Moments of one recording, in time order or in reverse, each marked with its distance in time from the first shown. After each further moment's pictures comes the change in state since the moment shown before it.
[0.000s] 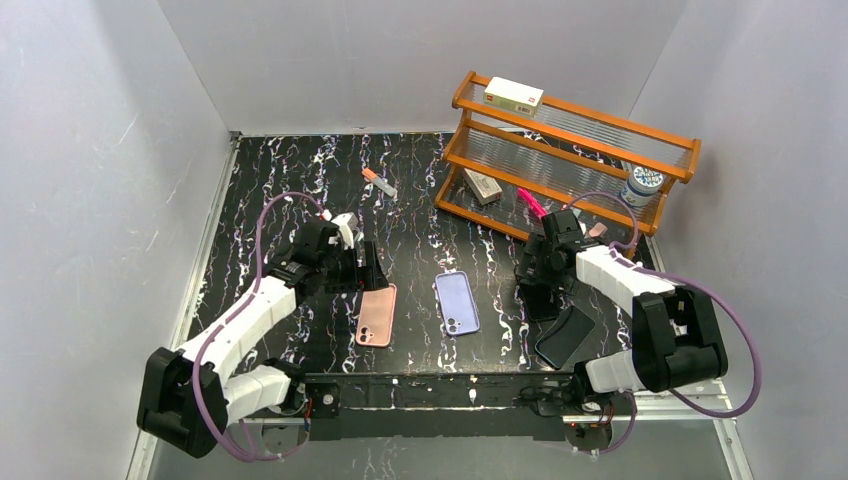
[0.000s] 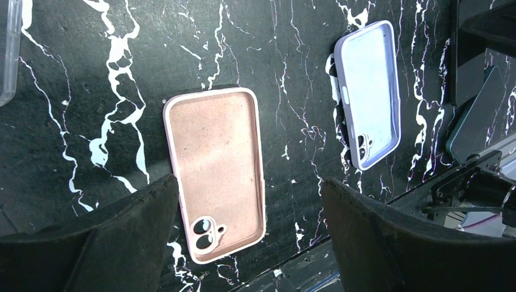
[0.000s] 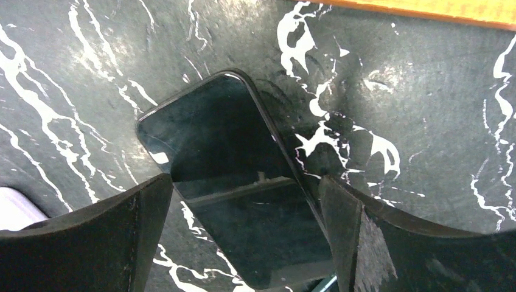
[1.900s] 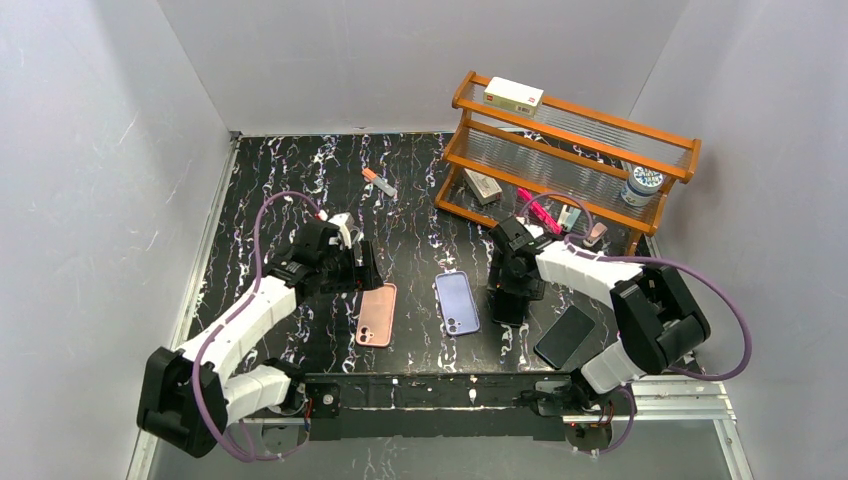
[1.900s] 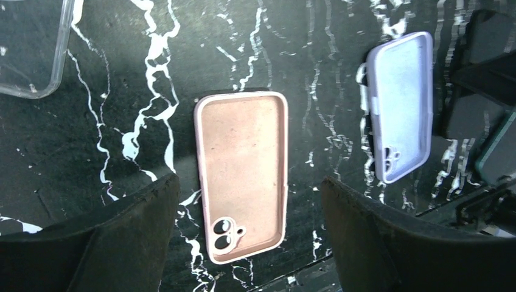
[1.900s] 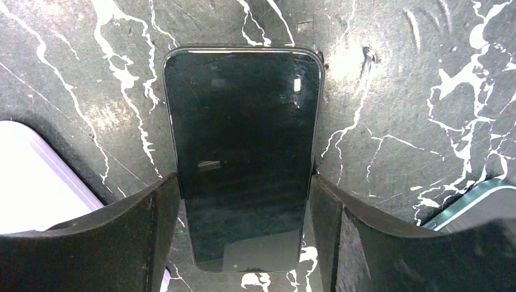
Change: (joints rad) left arm 0.000 -0.022 0.000 -0.018 -0.080 0.005; right arm 0.333 0.151 0.117 -0.132 0.106 0.165
